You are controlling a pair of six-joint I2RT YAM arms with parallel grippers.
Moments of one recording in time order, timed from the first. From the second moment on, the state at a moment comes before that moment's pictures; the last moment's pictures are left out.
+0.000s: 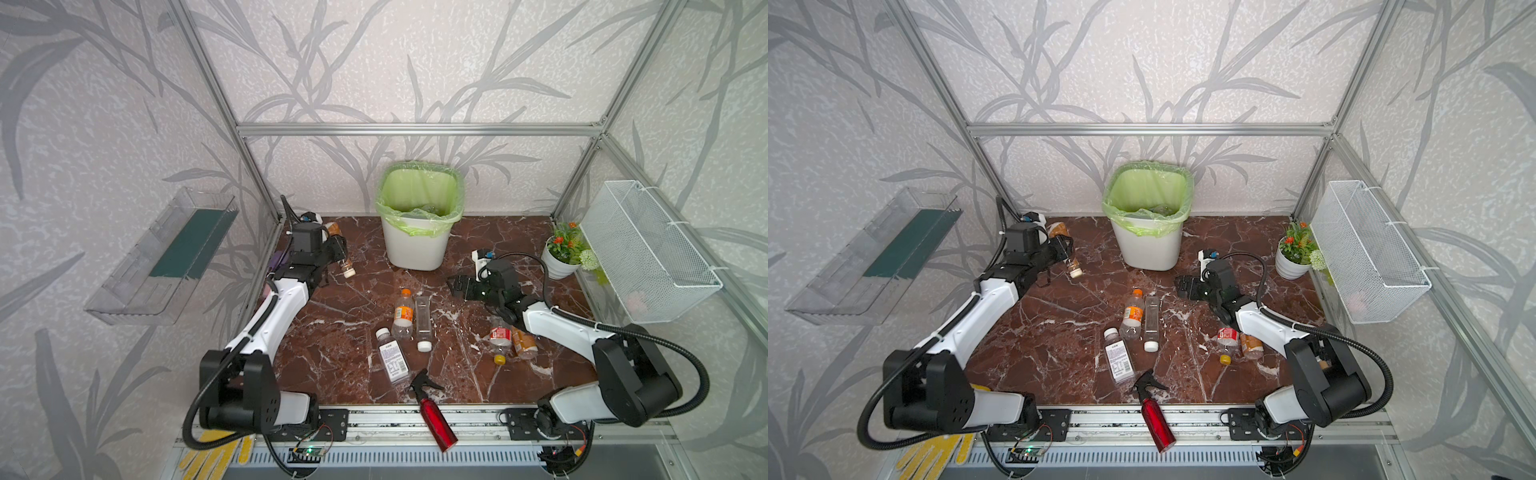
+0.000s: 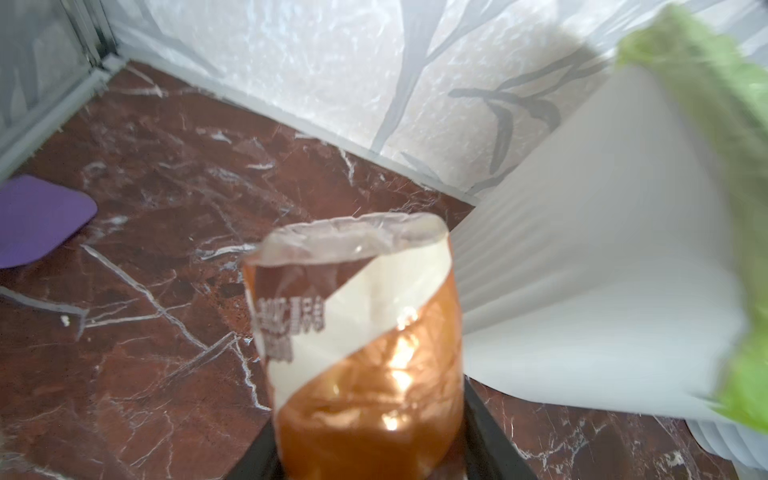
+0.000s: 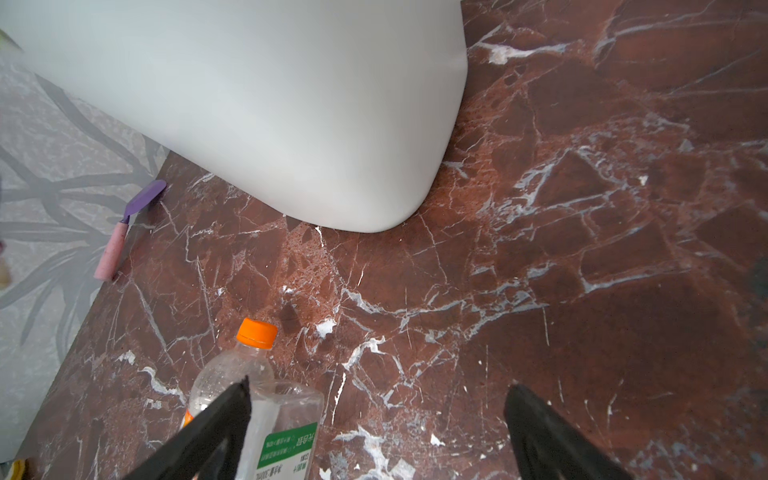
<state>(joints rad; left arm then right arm) -0.10 1.28 1.00 -0.19 0.07 -0.42 0.42 1.45 0.71 0.16 -0.17 0.48</state>
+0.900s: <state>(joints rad) -0.33 1.41 1.63 -0.43 -0.04 -0.18 0.45 1.44 0.68 0.17 -0.16 0.48</state>
